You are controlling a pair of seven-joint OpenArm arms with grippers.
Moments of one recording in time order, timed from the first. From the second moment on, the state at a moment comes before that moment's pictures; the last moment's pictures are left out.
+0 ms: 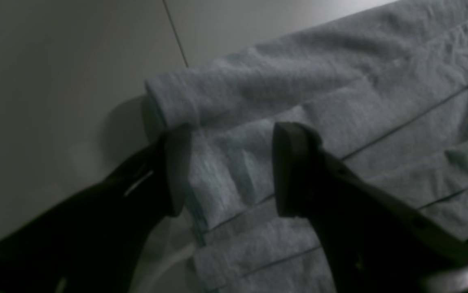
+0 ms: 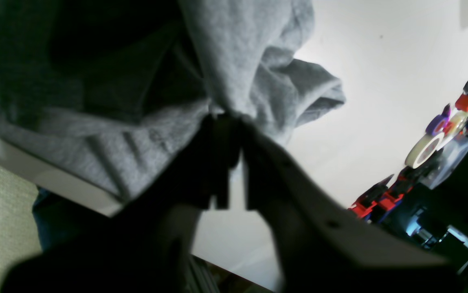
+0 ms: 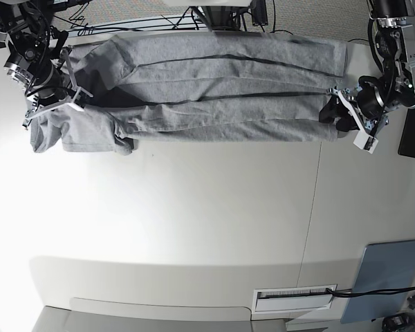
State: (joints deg) left arm 12.4 -23.4 -18.5 92.6 -42.5 -37.7 56.3; right arm -28.8 49.2 -0.3 123.0 1.0 30.2 -59.3
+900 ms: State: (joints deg) left arm 12.4 -22.9 -18.5 92.6 -42.6 -37.6 56.3; right arm -17.3 42.2 5.3 120.0 18.2 21.5 -53.3
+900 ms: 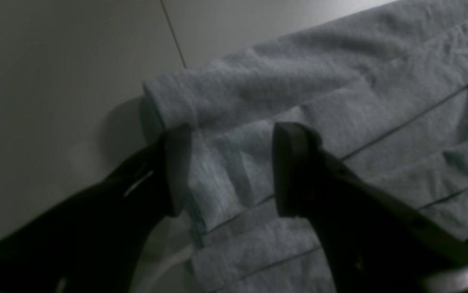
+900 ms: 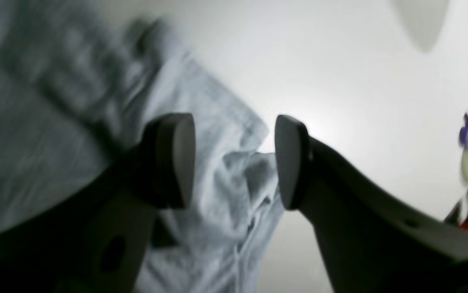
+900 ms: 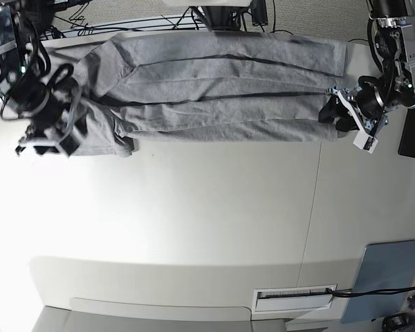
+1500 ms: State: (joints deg) left arm 12.4 -18.8 -18.5 92.6 -43.0 -37.8 56.3; right arm 3.9 33.3 5.2 85.7 15.9 14.7 -60.6
